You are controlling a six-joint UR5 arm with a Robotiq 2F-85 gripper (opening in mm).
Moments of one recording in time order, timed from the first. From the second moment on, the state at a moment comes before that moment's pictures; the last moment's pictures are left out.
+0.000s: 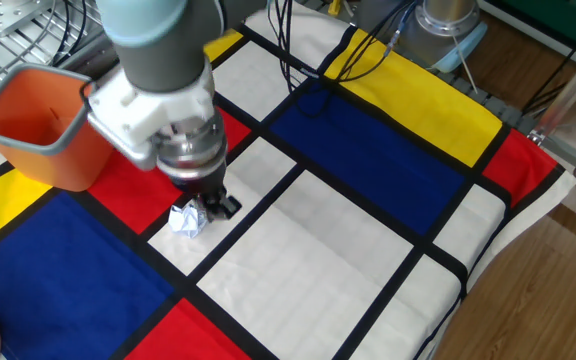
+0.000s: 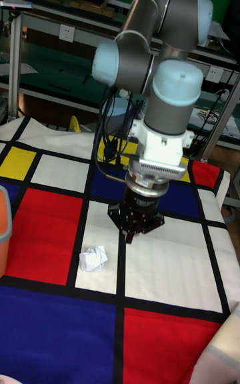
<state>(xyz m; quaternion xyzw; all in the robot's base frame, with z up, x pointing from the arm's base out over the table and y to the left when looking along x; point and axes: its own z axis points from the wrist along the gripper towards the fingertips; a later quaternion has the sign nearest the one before) 0.608 0.061 0.091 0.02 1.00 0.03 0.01</state>
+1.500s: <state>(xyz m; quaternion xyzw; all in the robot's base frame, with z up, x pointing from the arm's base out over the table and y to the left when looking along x) 0.609 0.037 0.072 0.12 0.99 -0.03 0.01</state>
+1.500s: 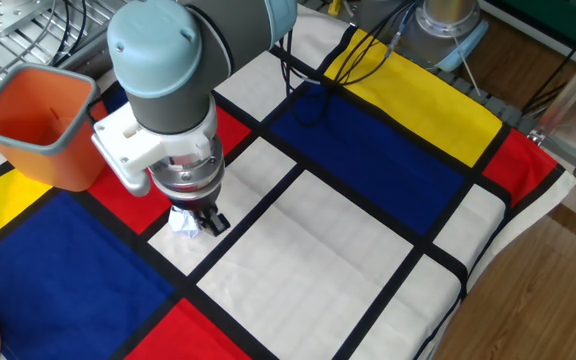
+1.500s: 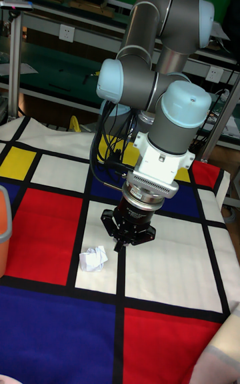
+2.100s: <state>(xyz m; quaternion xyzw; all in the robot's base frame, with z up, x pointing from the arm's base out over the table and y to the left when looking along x) 0.607 0.029 0.073 0.13 0.99 -0.05 0.00</state>
